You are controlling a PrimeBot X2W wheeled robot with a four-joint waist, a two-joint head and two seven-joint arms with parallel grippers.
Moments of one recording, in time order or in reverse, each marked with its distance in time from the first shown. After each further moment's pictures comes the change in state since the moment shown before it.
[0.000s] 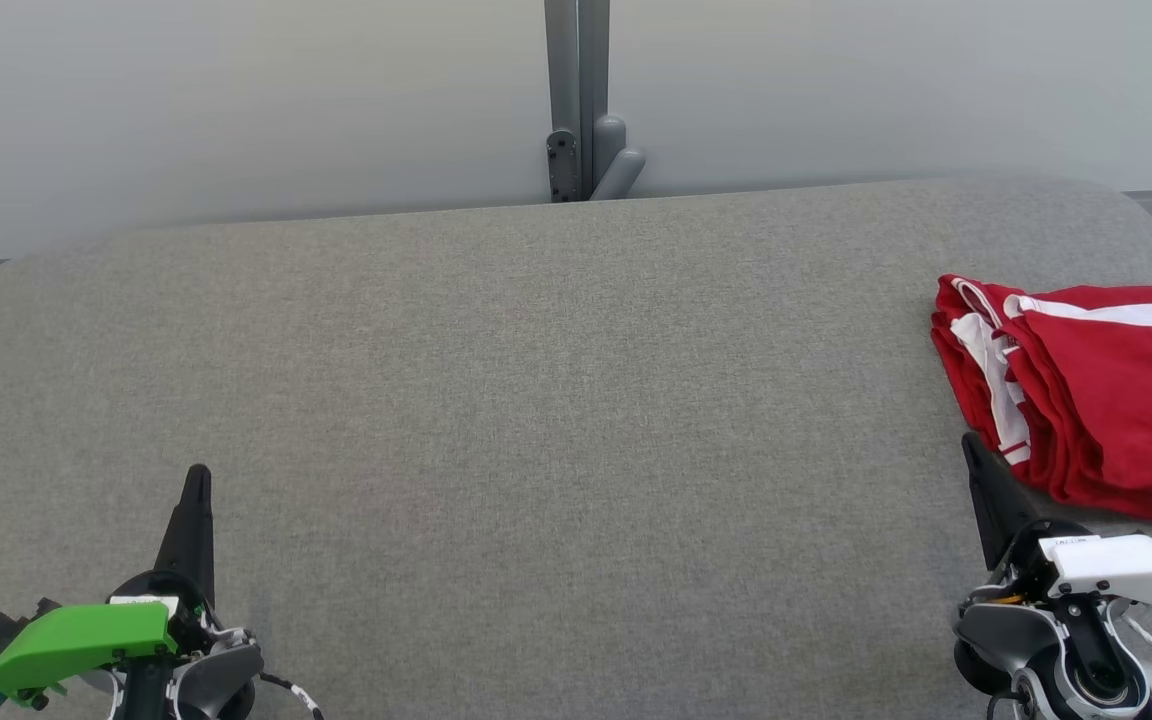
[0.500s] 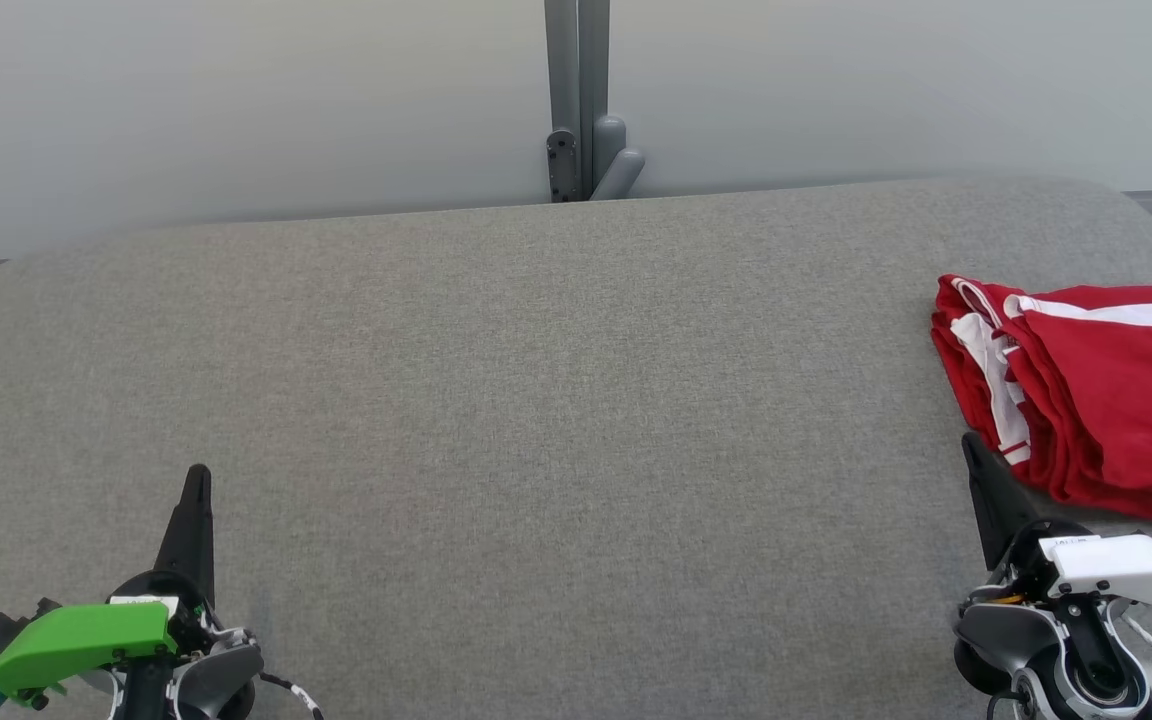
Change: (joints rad) left arm 0.000 0.000 0.000 0.000 0.000 0.000 0.000; right arm 0.000 0.000 0.000 0.000 0.000 0.000 0.000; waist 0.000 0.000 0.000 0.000
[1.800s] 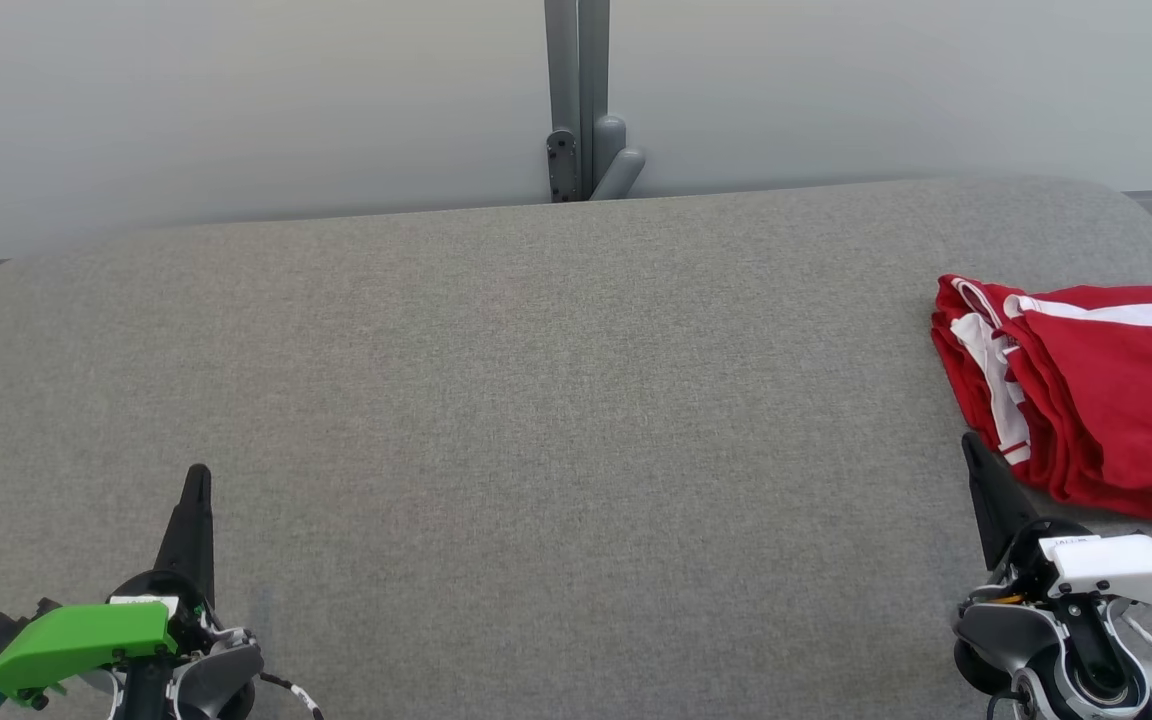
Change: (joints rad) left arm 0.000 0.000 0.000 0.000 0.000 0.000 0.000; right arm 0.000 0.000 0.000 0.000 0.000 0.000 0.000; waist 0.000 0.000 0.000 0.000
